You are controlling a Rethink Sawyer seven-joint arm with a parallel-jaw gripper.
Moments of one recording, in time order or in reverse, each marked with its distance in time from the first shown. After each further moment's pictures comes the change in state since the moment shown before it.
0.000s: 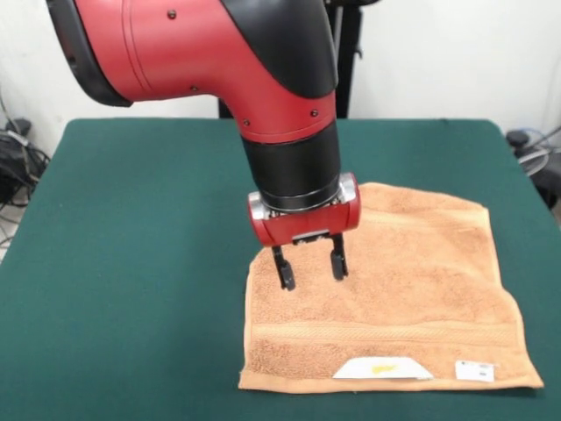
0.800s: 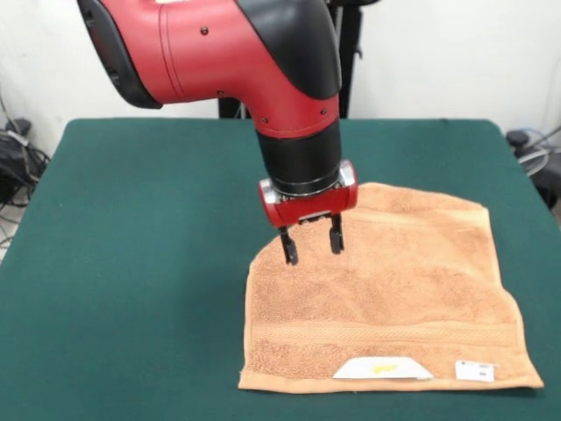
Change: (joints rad) arm -0.026 -0.005 -0.017 0.163 -0.082 -0.098 0.000
